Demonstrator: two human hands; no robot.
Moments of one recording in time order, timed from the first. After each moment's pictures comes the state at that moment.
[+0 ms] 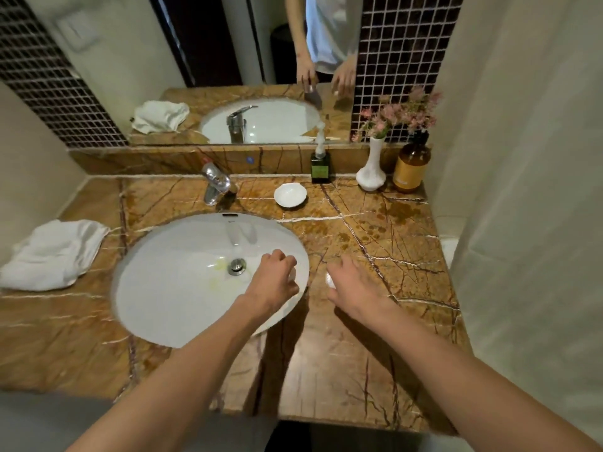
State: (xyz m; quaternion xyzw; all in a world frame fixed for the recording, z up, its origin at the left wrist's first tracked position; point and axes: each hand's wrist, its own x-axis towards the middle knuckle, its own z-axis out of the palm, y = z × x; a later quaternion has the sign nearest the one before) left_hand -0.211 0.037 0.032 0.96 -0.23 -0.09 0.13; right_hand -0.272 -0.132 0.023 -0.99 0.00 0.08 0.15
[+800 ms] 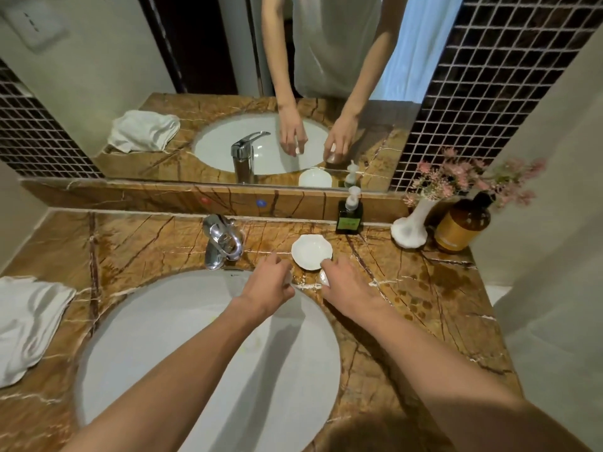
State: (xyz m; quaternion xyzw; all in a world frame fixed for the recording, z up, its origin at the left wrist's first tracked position) left_hand 0.000 0.056 0.011 0.95 -0.24 -0.12 0.17; right_hand -0.055 -0.110 0.016 -0.98 0.06 0.10 0.16
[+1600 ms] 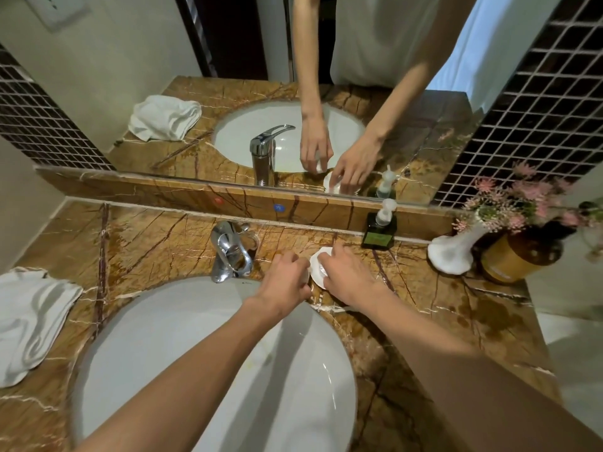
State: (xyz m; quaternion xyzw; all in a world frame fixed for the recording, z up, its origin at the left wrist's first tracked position) left_hand 0.049 0.042 -0.011 0.96 -0.20 -0.12 0.17; right_hand 0.038 -0.109 -0.012 -0.99 -0.06 0.12 0.09
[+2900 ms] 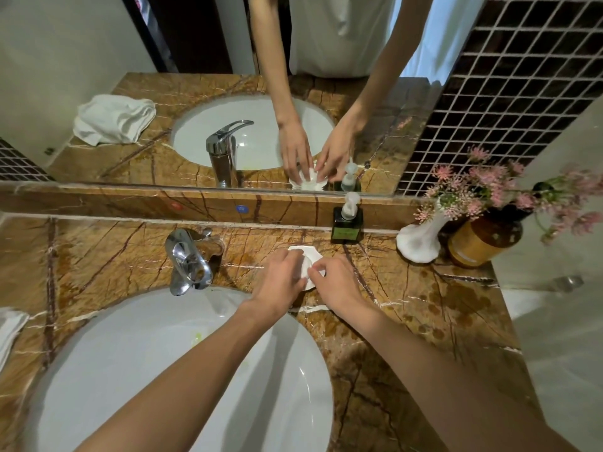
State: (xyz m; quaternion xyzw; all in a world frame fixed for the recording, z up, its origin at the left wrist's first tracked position) left_hand 0.053 -0.005 -0.034 0.94 -0.21 -0.08 0.23; right_hand 0.017 -0.132 -0.036 -0.90 0.21 0.08 0.37
